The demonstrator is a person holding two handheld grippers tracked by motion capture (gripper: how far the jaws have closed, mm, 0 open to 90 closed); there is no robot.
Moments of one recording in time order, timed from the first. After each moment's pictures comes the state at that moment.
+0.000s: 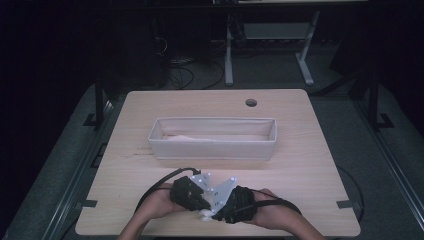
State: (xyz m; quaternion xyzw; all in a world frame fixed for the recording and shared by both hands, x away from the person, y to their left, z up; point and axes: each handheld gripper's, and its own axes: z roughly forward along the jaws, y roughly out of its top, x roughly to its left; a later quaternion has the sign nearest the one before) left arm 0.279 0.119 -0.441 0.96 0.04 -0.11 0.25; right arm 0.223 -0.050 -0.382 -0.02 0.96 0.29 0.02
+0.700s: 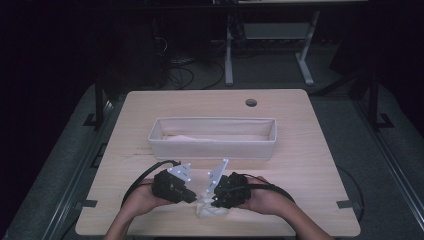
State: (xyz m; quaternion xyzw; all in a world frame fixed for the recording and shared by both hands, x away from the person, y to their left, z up) left arm 0.289 0.172 -0.417 0.95 0.10 -0.06 0.30; right arm 0.264 -0.039 -0.393 0.04 0.97 0.25 -0.01
